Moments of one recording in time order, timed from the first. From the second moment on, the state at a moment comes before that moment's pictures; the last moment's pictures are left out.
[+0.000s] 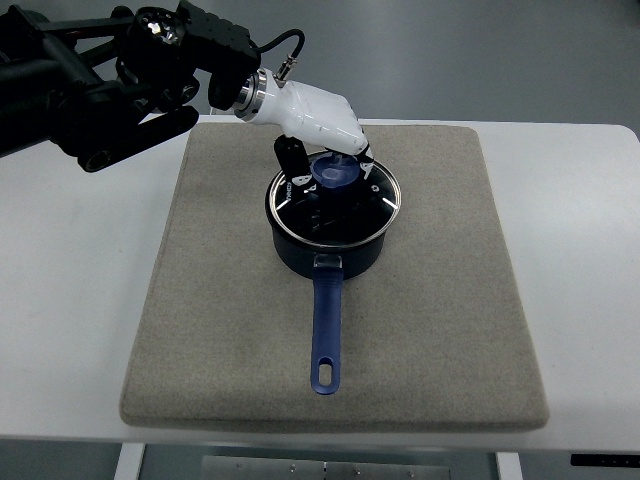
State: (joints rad) left arm -1.52 0.31 0.03 -0.92 1.74 -0.22 -0.61; right arm 0.03 0.00 -0.02 0.20 0.01 0.00 0.06
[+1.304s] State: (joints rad) left arm -1.54 0.34 0.03 -0.73 1.69 -0.21 -0.61; right arm 0.03 0.00 -0.02 0.20 0.01 0.00 0.06
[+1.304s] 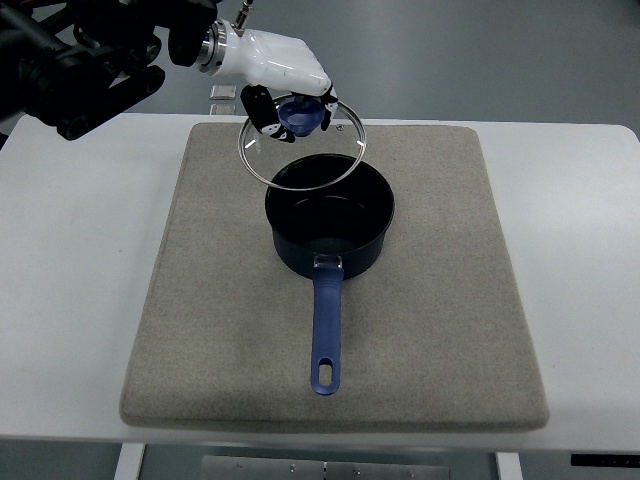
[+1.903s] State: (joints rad) left arm -1.51 0.51 0.05 -0.70 1.65 -0.18 -0.61; right arm 0.03 0.00 -0.02 0.20 0.01 0.00 0.06
